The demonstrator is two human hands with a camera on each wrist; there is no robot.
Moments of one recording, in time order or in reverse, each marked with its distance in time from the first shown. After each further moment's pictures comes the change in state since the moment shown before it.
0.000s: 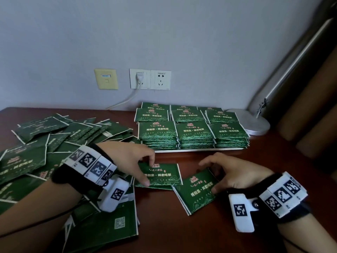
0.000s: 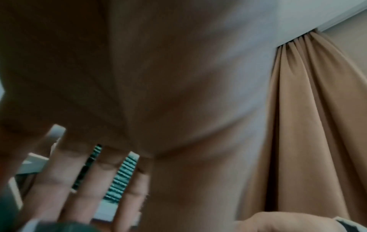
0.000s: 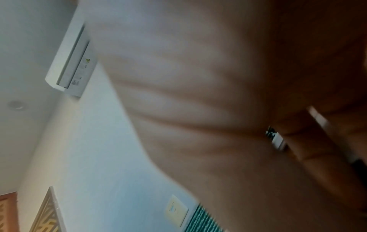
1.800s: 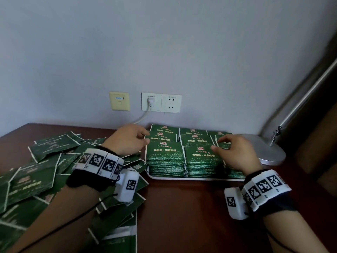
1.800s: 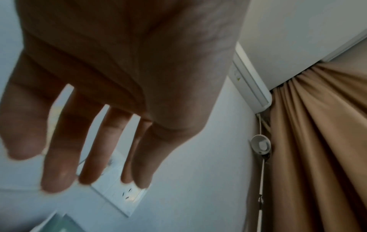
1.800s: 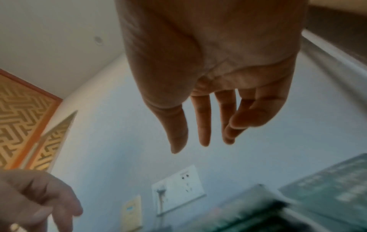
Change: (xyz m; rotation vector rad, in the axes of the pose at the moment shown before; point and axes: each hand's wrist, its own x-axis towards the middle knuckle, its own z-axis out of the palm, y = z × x) left_hand 0.008 -0.027 -0.062 -0.346 0.719 -0.251; right_hand 0.078 -0.016 -0.070 -0.041 0.795 0.084
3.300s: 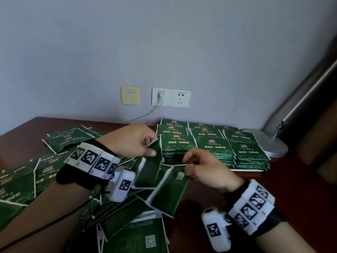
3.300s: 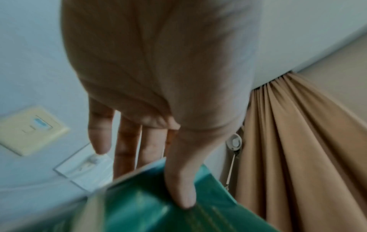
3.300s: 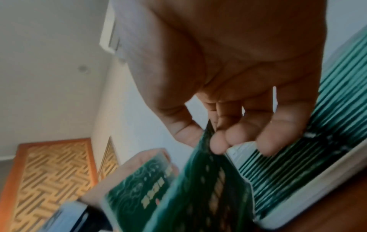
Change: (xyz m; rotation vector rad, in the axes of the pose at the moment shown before) left_hand -0.047 -0.026 -0.031 0.120 -0.207 0.310; right_hand -0.091 -0.107 0.049 0.531 -0.511 0.008
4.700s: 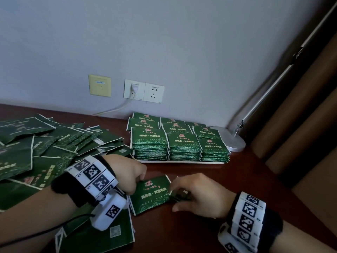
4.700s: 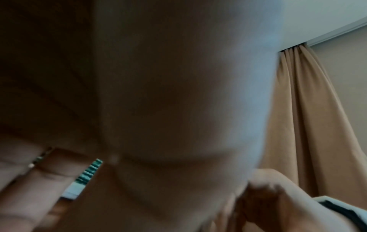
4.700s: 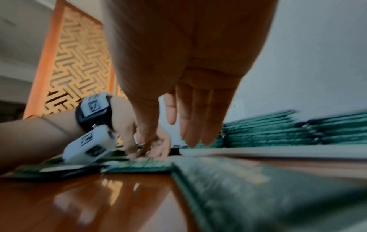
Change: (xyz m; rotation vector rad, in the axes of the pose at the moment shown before) left_hand 0.003 0.058 0.072 0.300 -0.602 -0.066; right_hand -0.074 0.048 -0.042 -0.809 -0.266 -0.406
